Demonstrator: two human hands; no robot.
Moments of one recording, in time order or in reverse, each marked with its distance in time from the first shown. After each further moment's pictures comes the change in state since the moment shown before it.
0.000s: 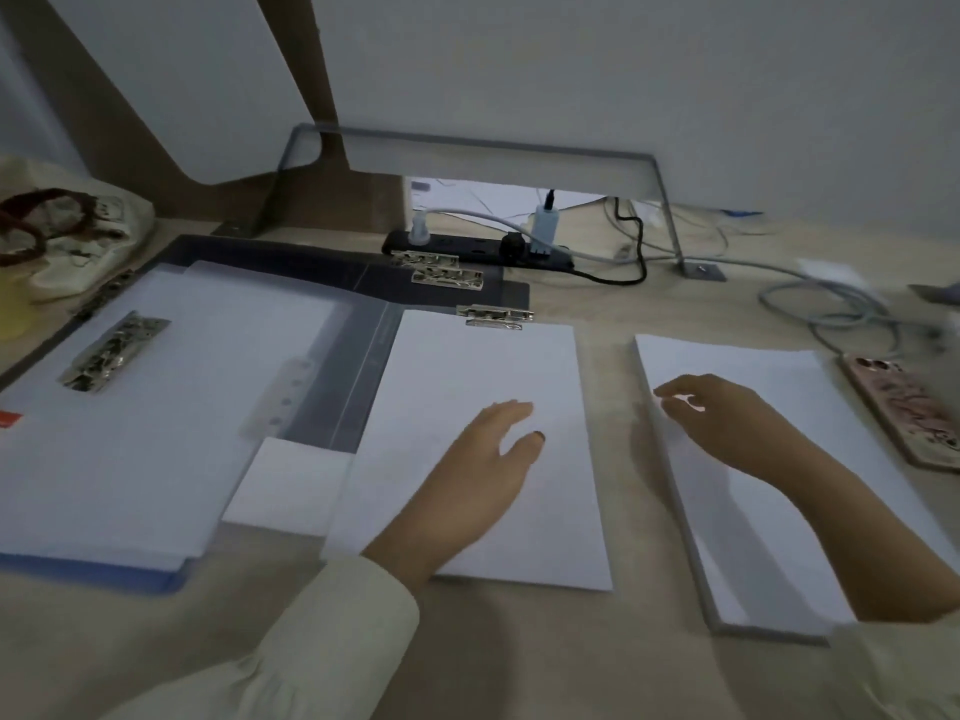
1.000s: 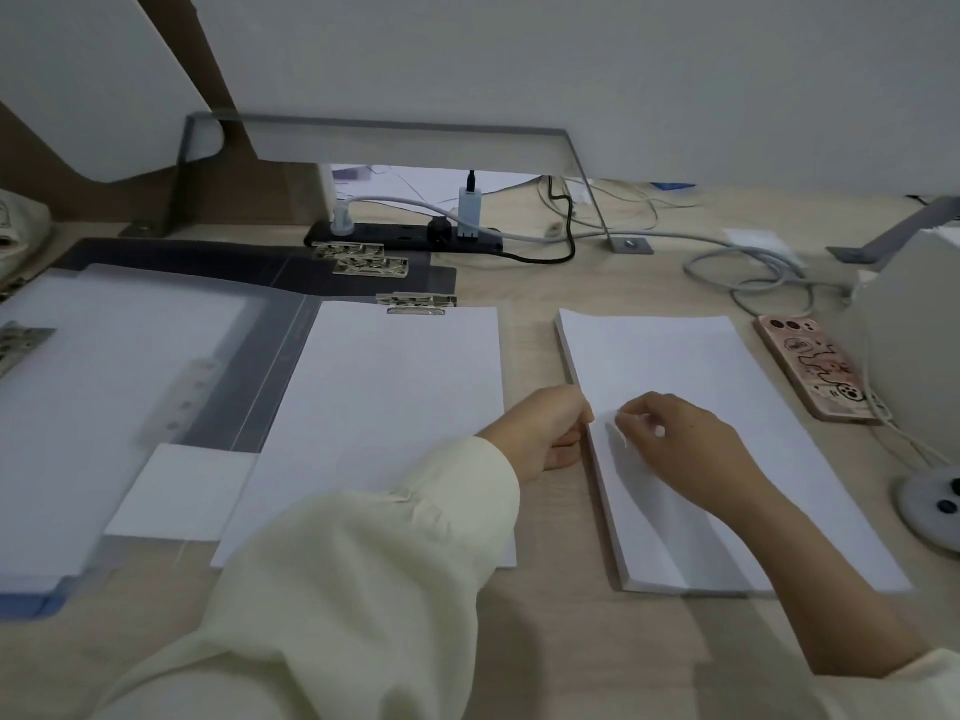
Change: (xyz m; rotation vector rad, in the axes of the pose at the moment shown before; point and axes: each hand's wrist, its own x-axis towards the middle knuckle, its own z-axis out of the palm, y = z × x) left_hand 0.076 0.050 0.107 -0.488 -0.161 -0.494; right_hand -0.035 0.048 0.014 0.046 0.153 0.023
